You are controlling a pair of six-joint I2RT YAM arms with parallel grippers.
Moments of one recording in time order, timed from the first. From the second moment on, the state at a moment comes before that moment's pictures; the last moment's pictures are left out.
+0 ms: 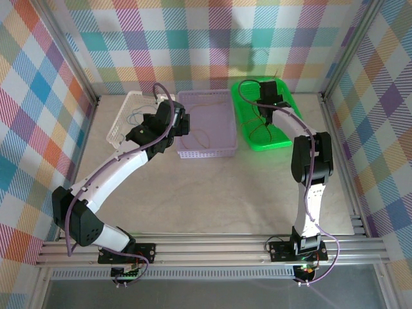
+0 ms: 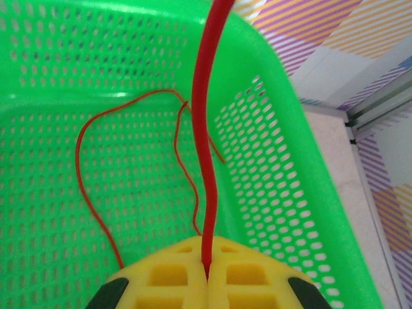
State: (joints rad) left arm -0.59 1.46 1.41 -0.60 -0.58 -0.32; right arm 0.23 2.10 1.71 -0.31 0.45 -0.11
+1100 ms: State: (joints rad) left arm -0.59 1.45 1.40 -0.60 -0.56 -0.33; right arm 0.19 2.50 2.24 -0.95 0.17 0.02
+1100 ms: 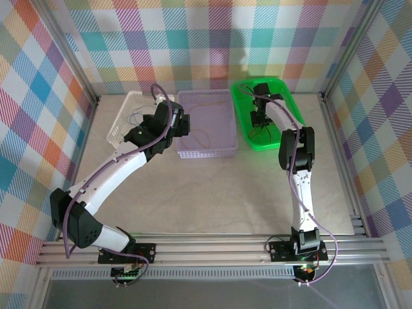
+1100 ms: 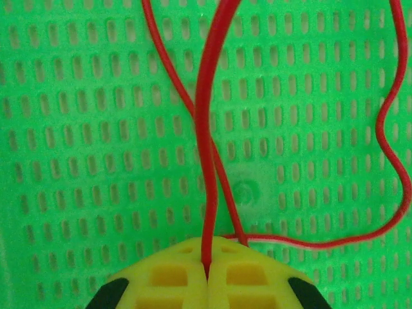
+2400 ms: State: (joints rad) left arm -0.58 1.50 1.40 -0.61 -0.59 -0.33; right arm 0.18 1.79 1.67 -0.69 -0.03 0.09
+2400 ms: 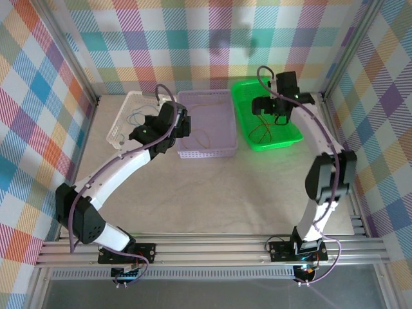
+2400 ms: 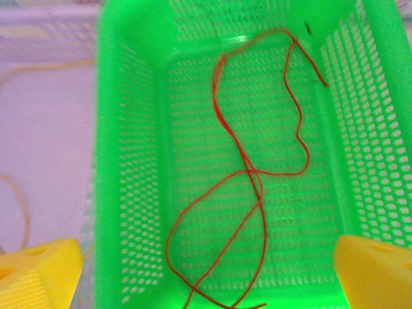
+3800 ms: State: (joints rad) left arm -0.10 1.40 0.52 0.26 -0.48 -0.20; right arm 0.02 1.54 0.40 0.72 -0.04 0.05
